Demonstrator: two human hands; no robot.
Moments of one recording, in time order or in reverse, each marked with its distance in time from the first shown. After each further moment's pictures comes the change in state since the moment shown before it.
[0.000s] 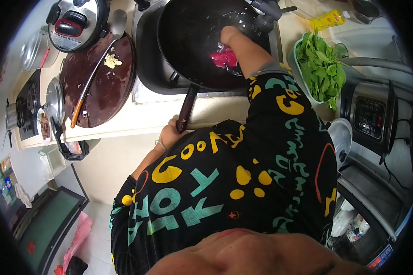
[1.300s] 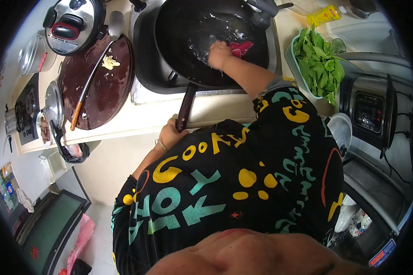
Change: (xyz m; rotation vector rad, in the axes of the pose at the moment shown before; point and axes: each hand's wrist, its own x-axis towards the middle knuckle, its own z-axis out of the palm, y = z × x) left_hand 0.004 -0.008 0.003 0.018 0.018 -0.006; right_hand -0.108 -0.061 0.009 0.050 -0.011 0.119
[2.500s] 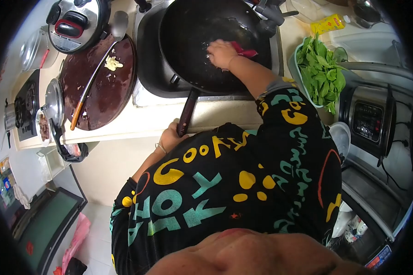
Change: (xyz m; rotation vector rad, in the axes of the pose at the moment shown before) left_hand 0.000 0.006 -0.007 -0.018 -0.049 -0.005; right_hand 0.023 0.021 -0.007 -0.047 0.239 -0.581
